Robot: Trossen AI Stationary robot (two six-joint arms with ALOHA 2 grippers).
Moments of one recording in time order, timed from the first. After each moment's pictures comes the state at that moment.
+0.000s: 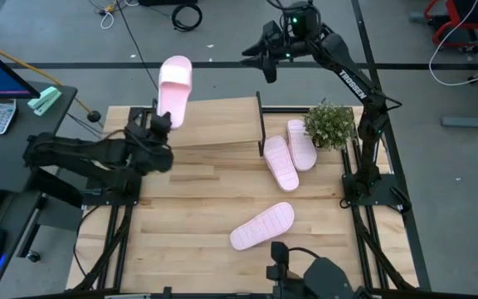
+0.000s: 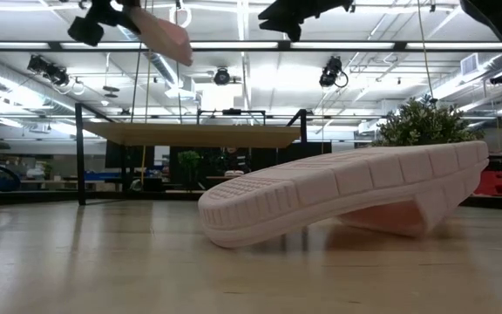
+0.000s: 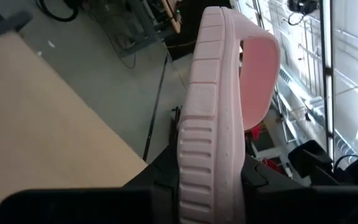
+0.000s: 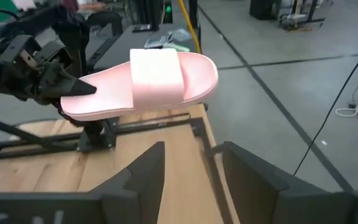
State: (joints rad) left arm -0.14 1.04 1.02 -0.75 -1.41 -2.01; right arm -0.74 1.96 2.36 -0.77 -0.65 -0.16
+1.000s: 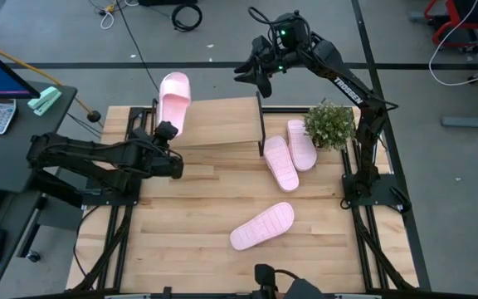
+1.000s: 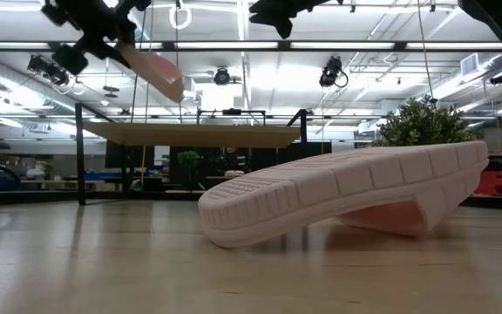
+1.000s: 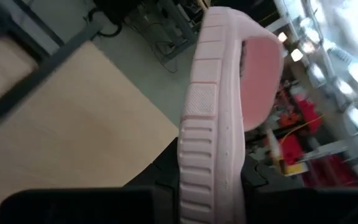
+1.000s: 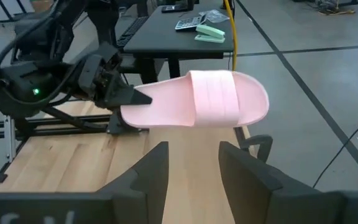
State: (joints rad) left arm -0.11 1.12 0.94 -1.00 -1.31 -2.26; right arm -0.64 1.96 2.36 -0.84 -0.64 -0.18
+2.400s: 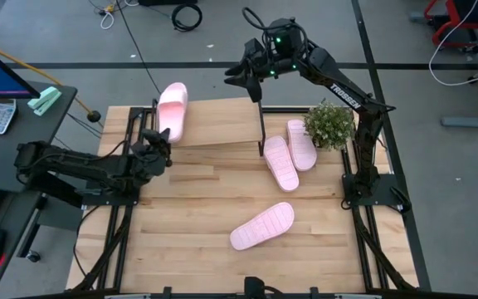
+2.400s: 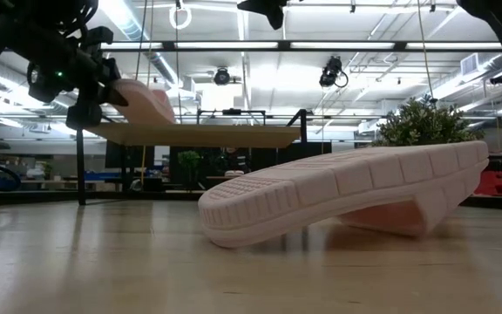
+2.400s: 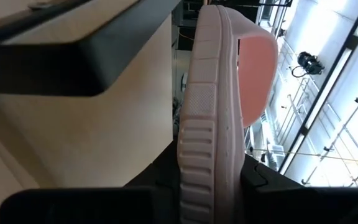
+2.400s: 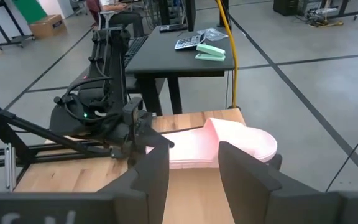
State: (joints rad) left arm -0.05 0.82 0.37 -0.06 -1.28 -2.22; right arm -0.55 1.96 2.36 -0.73 -0.55 -0.05
